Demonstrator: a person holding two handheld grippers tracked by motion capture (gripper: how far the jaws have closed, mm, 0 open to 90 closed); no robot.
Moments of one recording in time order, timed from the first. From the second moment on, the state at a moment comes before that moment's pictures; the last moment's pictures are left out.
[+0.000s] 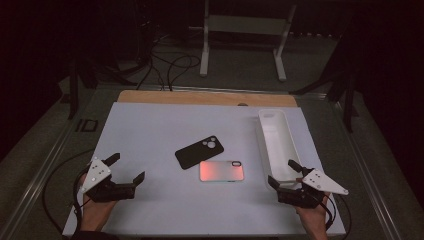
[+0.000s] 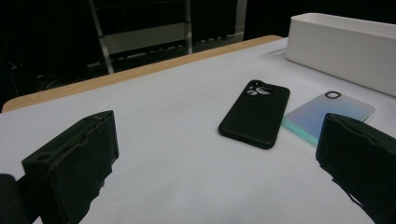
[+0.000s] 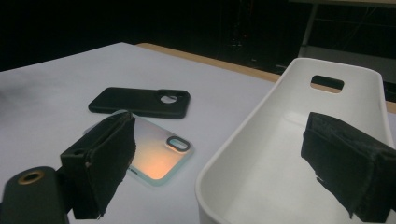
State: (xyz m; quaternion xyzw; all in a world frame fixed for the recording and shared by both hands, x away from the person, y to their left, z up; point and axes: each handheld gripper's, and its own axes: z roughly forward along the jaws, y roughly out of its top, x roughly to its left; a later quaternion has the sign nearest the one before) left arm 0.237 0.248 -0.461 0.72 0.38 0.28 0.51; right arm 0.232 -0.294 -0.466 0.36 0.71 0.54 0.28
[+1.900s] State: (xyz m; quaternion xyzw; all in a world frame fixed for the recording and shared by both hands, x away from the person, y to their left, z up) left arm 0.272 0.200 -0.443 0.75 0.37 0.23 0.50; right arm 0.238 -0.294 -0.474 0.38 0.71 0.52 0.27
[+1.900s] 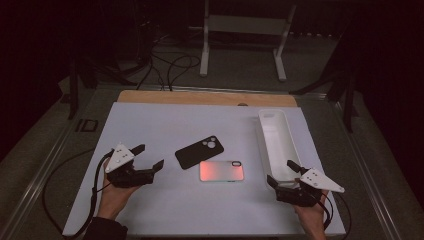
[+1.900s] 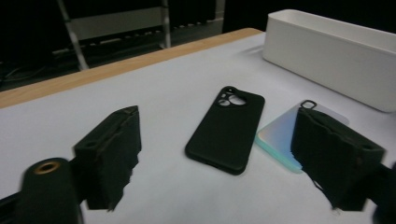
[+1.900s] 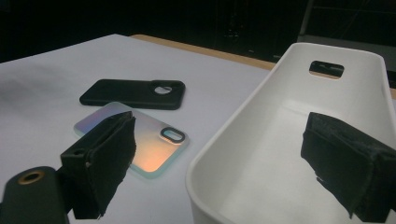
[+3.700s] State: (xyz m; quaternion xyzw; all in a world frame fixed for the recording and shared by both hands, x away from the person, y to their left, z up) left arm 0.369 0.038 -0.507 0.86 0.29 0.09 0.40; right arm 0.238 -0.294 -0.477 0.38 0.72 0.52 0.28
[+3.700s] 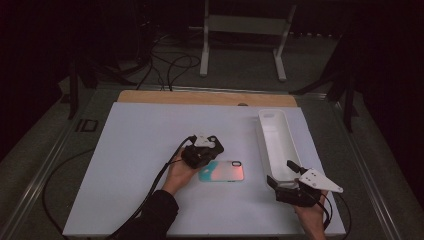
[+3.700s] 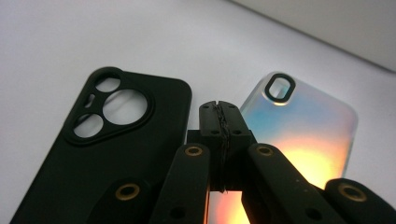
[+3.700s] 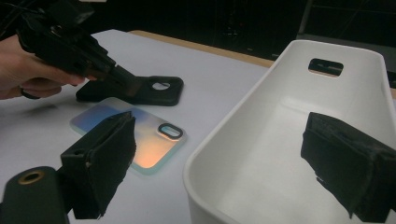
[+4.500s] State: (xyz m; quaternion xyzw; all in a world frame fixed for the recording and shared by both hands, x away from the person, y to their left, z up) left arm 0.369 0.042 -0.519 0.88 0.29 0.08 0.37; right arm 0.238 -0.292 -0.477 0.37 0.72 0.52 0.28
